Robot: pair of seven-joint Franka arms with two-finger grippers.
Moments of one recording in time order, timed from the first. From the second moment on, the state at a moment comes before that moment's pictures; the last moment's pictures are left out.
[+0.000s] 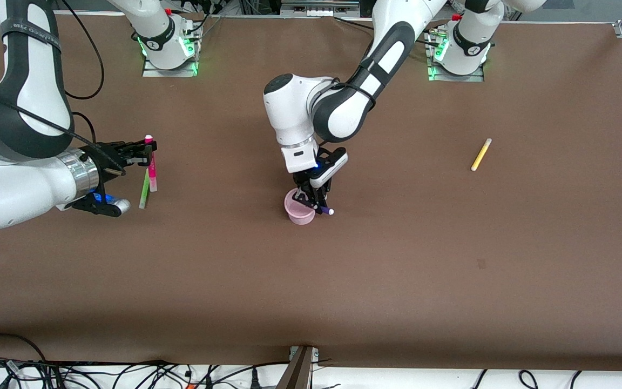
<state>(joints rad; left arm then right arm) -0.83 0.78 -0.01 -1.33 0.73 2.16 -2.23 0.12 0.60 -0.02 -1.09 0.38 1.04 0.35</state>
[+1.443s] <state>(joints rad) -0.43 0.39 0.03 -1.29 0.04 1.83 -1.16 0.24 0.66 0.00 -1.10 0.72 1.28 0.88</state>
